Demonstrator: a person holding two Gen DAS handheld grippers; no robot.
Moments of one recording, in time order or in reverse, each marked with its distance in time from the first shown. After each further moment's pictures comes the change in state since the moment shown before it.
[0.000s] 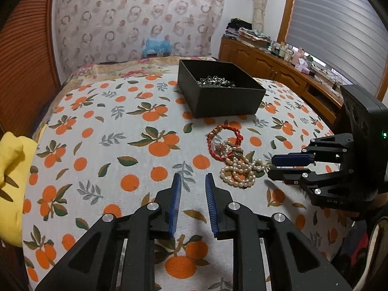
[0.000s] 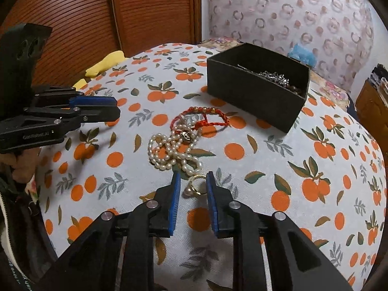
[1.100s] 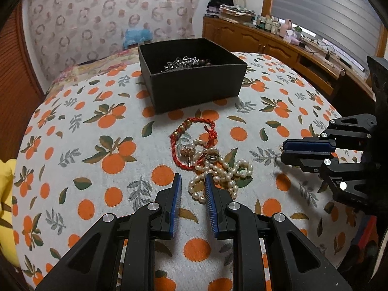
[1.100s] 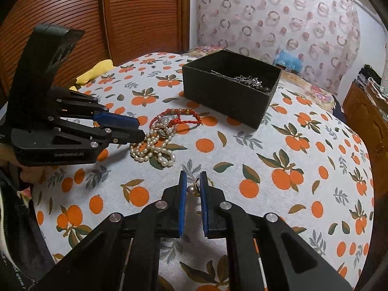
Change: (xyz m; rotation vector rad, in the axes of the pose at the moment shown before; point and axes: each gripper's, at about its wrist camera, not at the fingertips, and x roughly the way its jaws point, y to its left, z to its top) left arm 0.049 -0.039 0.018 0.132 0.114 -0.012; right arm -0.024 -0.017 -0.015 0.022 -0.072 -0.077
